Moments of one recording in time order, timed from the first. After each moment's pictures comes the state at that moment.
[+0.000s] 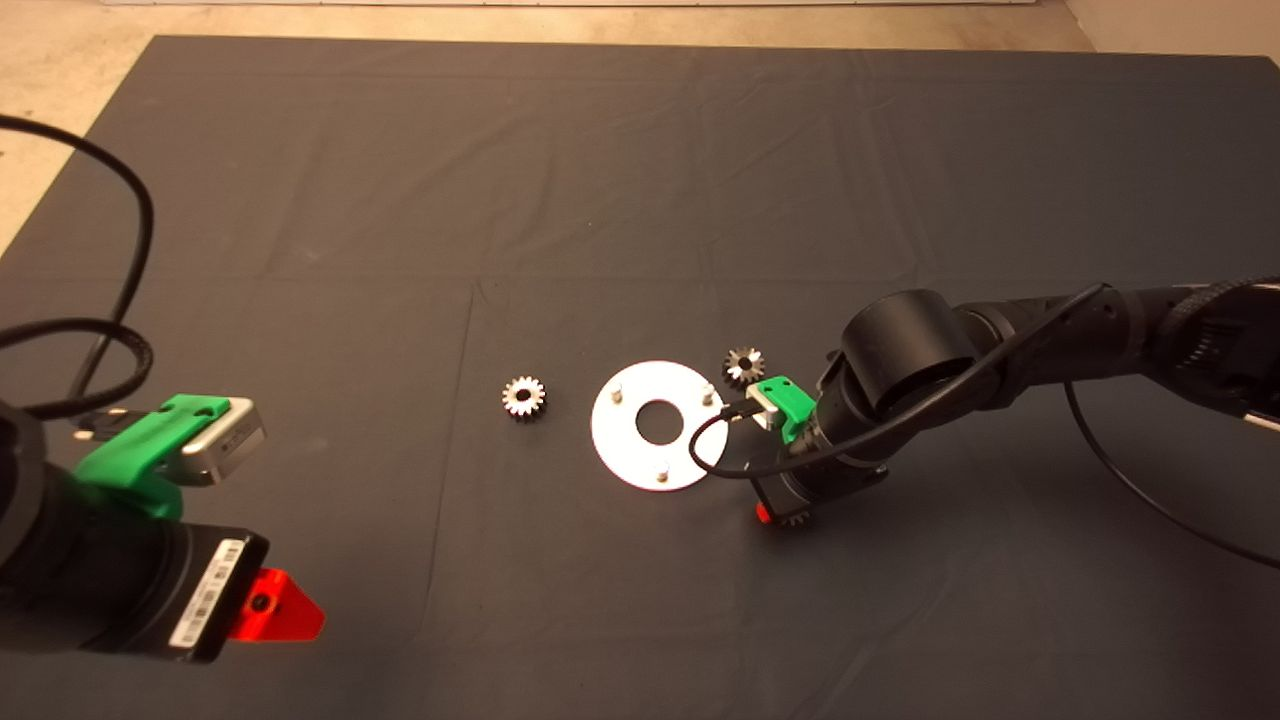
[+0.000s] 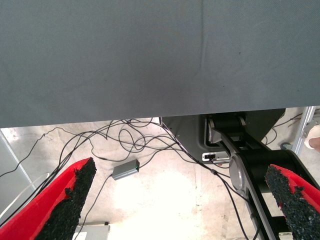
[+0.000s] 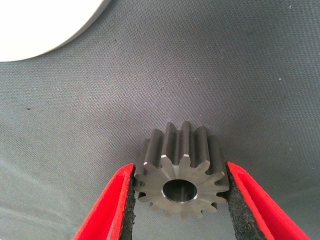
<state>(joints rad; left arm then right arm) -0.72 2.02 -0.34 -0.10 1.53 -1.61 0.17 2.63 -0.93 -0.37 -1.55 1.39</state>
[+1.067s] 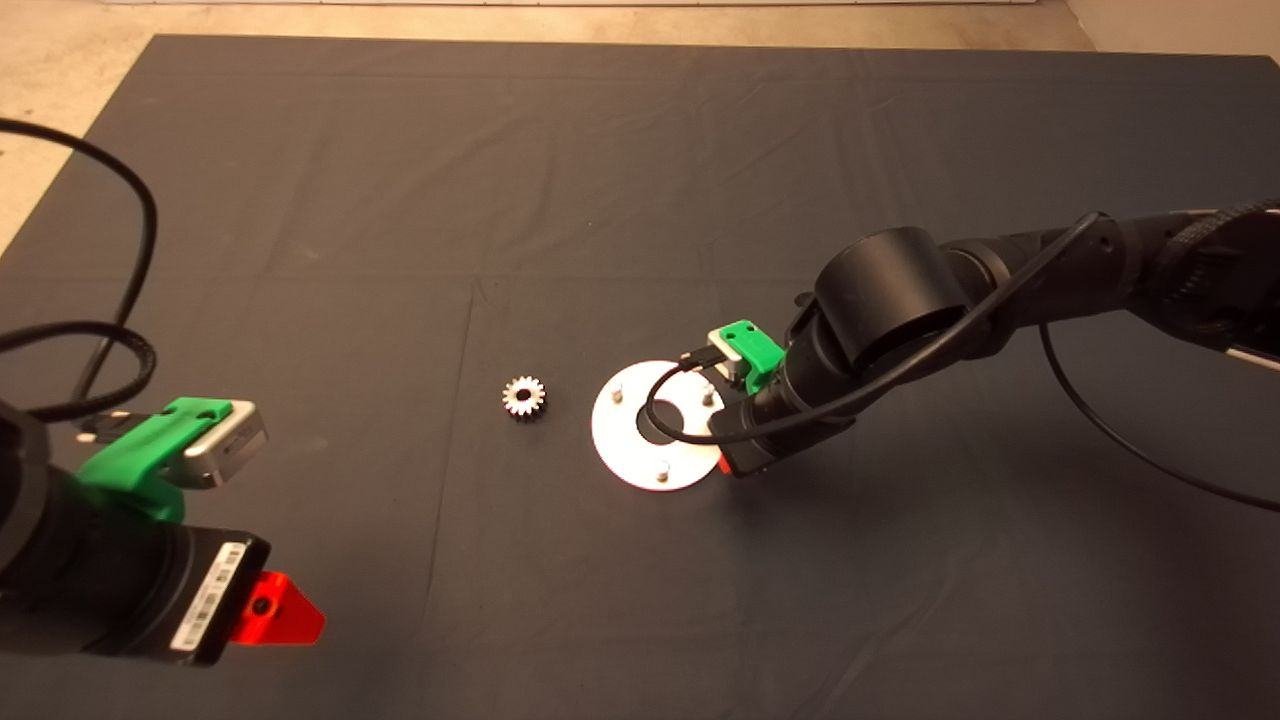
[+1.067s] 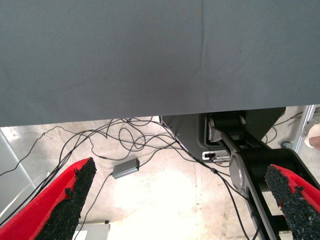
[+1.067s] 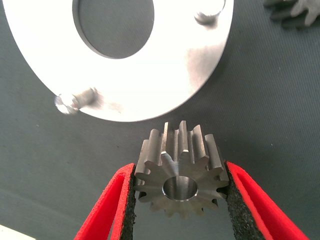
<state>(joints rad) -0.71 2.02 -0.34 -0.10 1.53 -1.61 0.30 2.73 -0.94 -0.37 -1.53 1.39</state>
